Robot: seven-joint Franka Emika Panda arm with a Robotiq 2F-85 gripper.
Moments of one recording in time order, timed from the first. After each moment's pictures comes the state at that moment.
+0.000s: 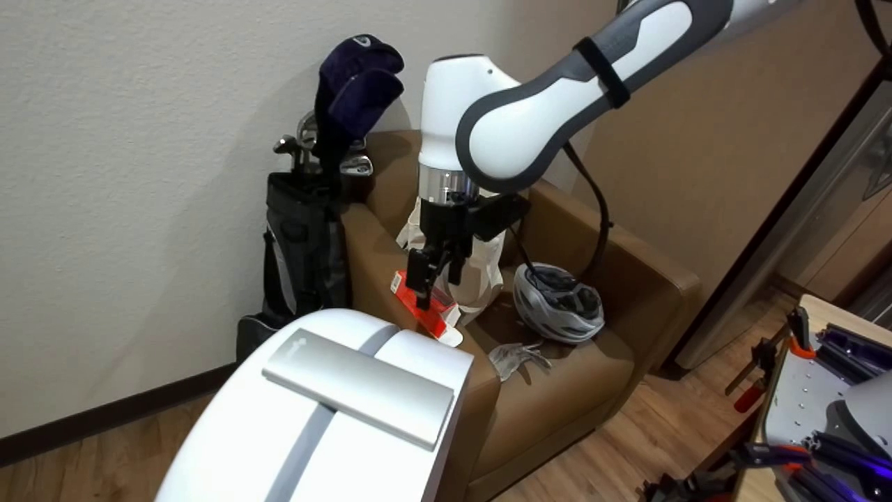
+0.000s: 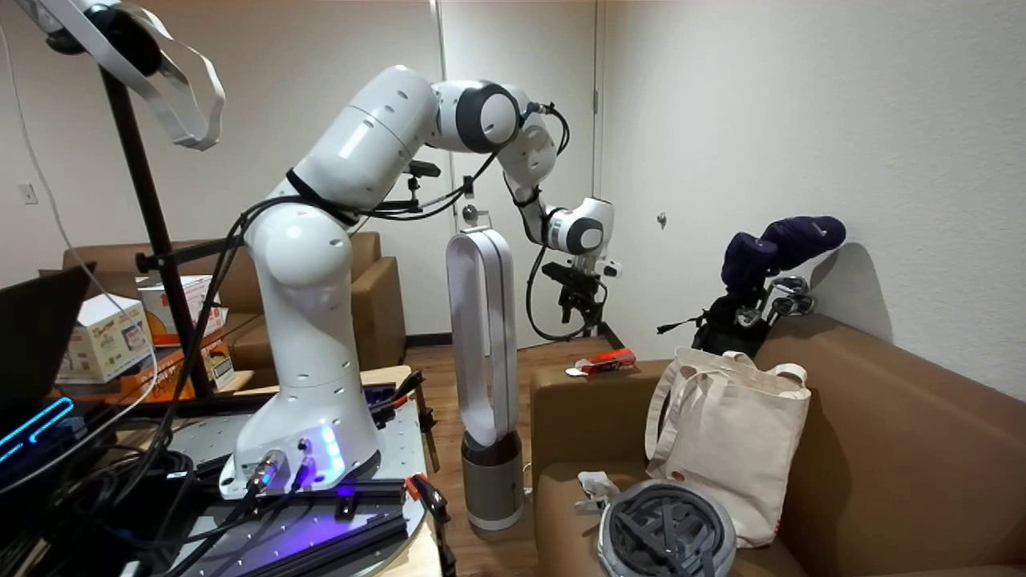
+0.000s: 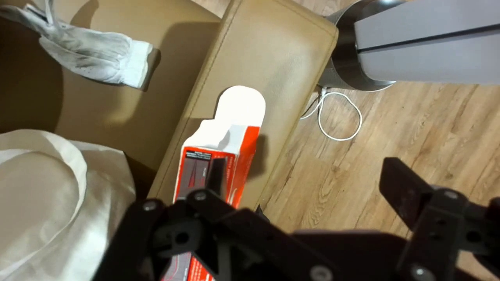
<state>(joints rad) 0.32 0.77 0.16 -1.66 0.03 2.33 0.23</state>
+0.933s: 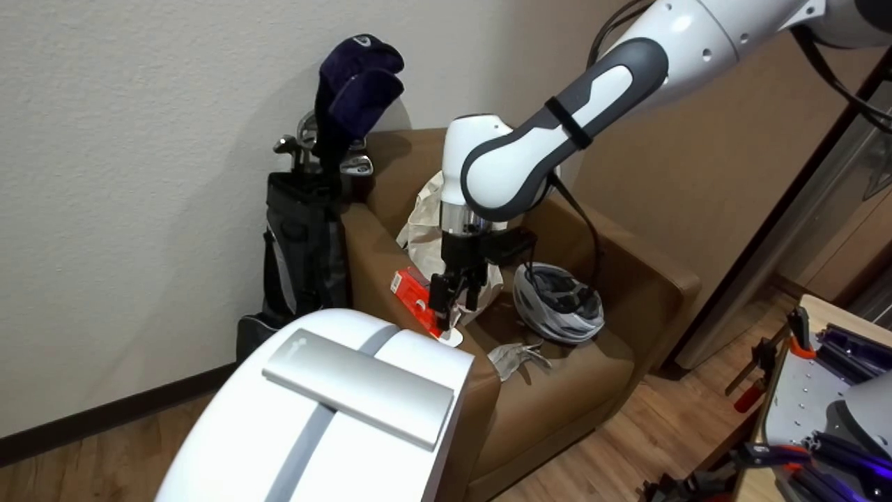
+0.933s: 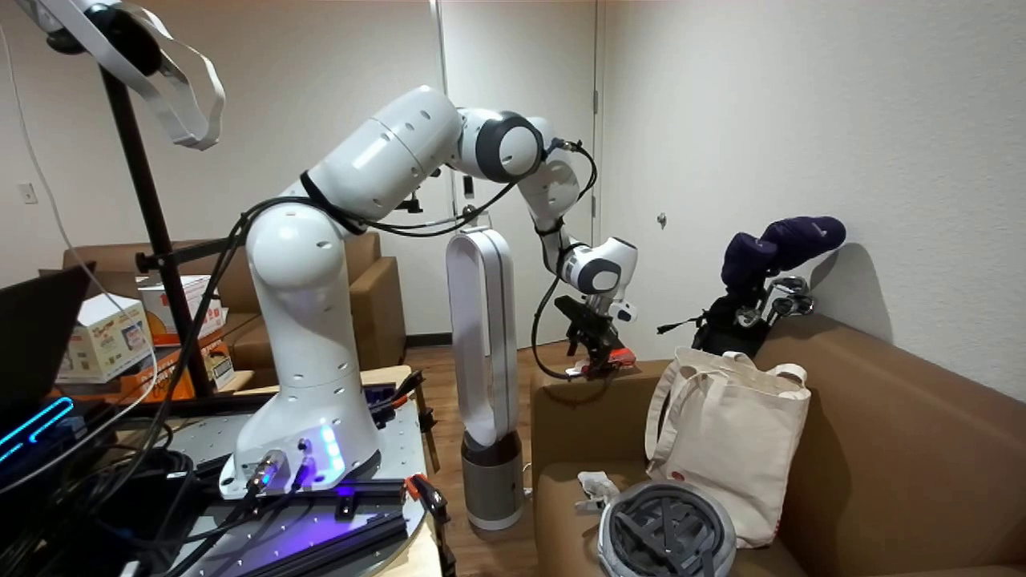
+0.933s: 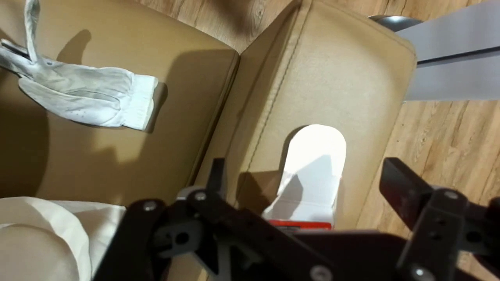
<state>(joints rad) 0.21 0.92 0.18 -1.64 0.12 2.36 0.09</state>
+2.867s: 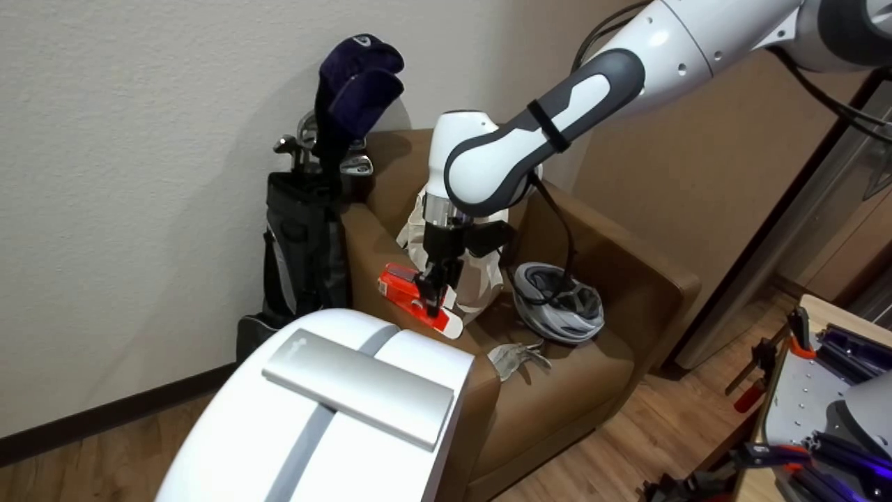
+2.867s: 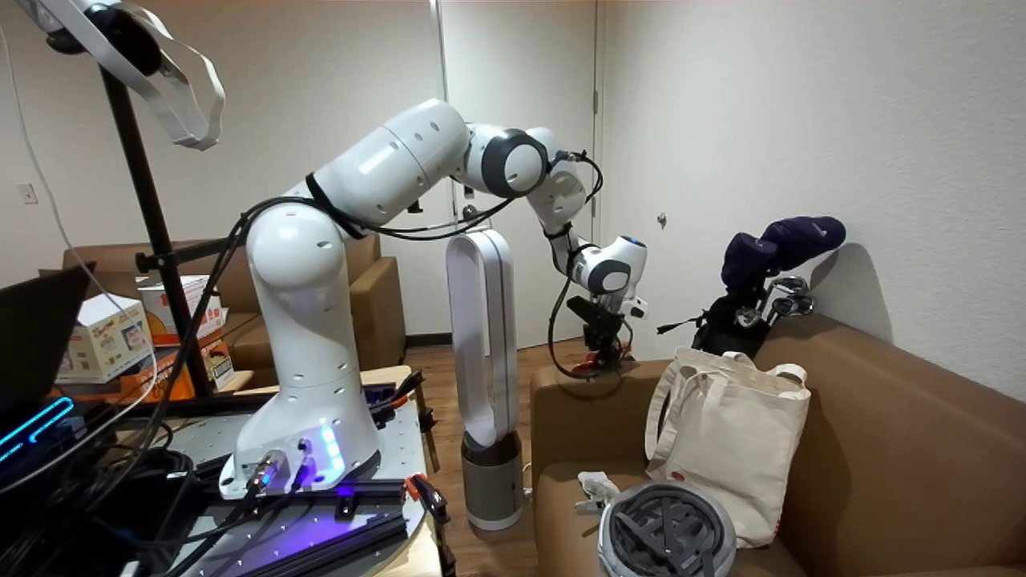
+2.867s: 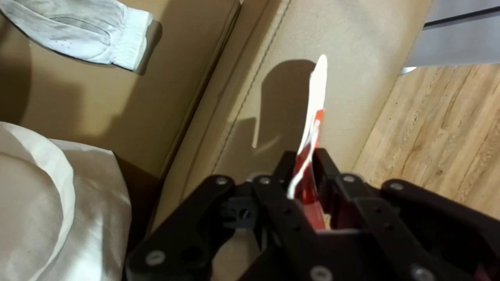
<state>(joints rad) 0.21 0.99 0.18 -1.50 0.11 2.37 0.02</state>
